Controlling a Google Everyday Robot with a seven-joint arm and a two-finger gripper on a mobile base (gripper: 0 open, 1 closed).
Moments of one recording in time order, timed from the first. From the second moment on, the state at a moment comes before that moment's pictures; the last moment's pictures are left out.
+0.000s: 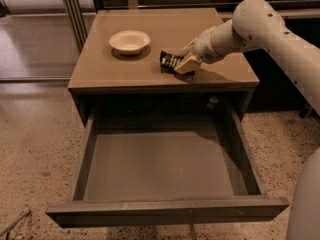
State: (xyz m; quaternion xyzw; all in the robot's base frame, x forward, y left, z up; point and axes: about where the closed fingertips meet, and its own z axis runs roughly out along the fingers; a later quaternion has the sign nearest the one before) arm 0.754 -0.093 0.844 -0.57 0.70 0.07 0.42
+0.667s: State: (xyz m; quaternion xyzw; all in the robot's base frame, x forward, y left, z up) arm 0.756 -0.094 0.846 -0.57 0.70 0.07 0.42
